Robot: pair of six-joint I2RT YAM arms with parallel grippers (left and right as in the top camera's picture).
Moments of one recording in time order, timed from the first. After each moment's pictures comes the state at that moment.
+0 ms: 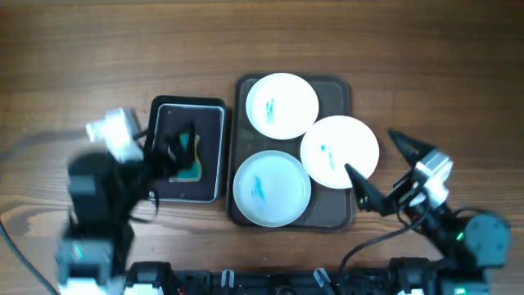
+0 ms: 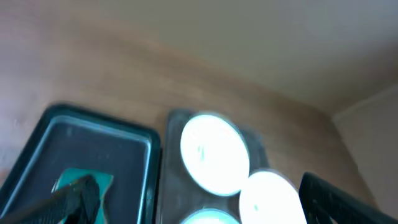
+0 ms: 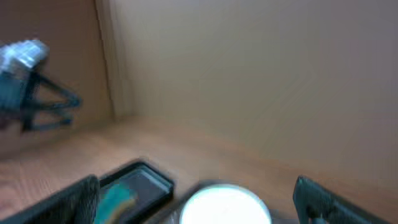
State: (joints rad) left arm -0.03 0.69 0.79 -0.54 0.28 -0.47; right arm 0.00 0.36 0.53 -0.12 -0.69 0.10
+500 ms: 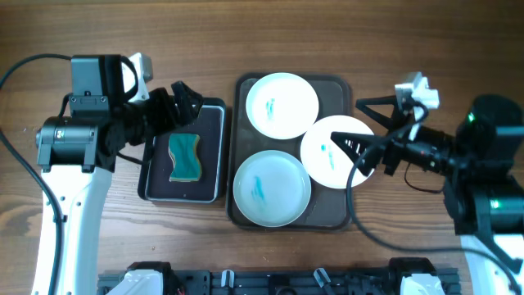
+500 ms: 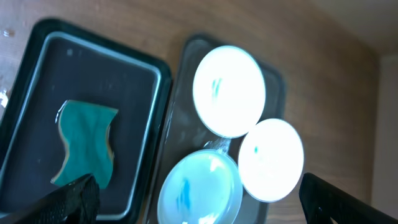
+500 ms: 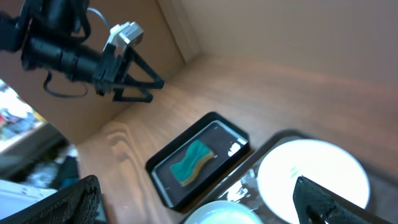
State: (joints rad) left arm -0.03 1.28 1.38 -1.09 0.35 -0.42; right arm 0.00 0.94 1.03 -0.56 -0.99 0.04
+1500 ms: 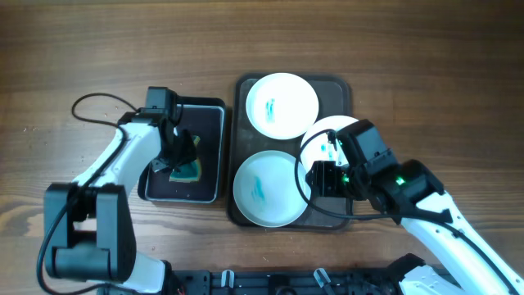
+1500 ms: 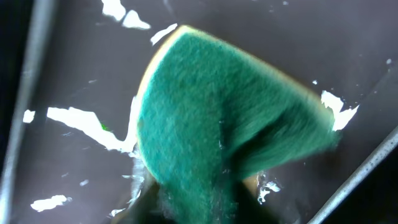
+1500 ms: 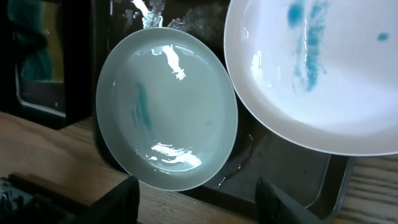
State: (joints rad) left arm -0.08 1.69 0.96 -0.74 0.03 -0.47; right arm 0.52 1.15 0.87 -0.86 -0.22 0.55
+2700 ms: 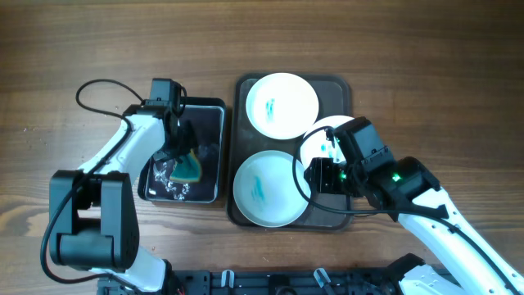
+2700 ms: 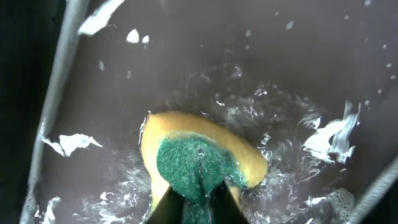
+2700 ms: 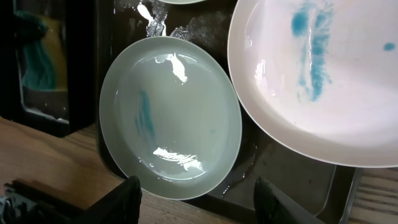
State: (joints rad) left arm -0.08 1.75 1.03 -0.70 -0.03 -0.42; right arm 0.52 1.17 0.87 -0.83 -0.22 0.56
